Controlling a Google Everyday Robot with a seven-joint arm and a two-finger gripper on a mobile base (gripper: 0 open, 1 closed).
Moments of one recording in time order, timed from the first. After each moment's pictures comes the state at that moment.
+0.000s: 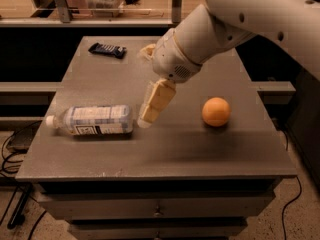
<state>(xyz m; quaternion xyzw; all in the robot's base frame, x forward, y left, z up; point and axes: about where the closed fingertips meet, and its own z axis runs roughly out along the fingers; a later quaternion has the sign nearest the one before) 0.512 0.047 0.922 -0.71 0.60 0.18 0.31</state>
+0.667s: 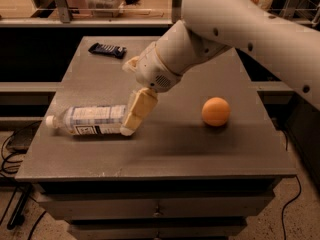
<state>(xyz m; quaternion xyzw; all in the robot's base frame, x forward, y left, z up) 0.508 0.088 0.895 -0.71 0.60 0.23 0.30</state>
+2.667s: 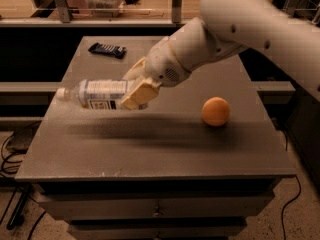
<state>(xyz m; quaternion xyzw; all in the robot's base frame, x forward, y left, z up) 0.518 0.081 0.910 -0.66 0.62 0.27 0.33</state>
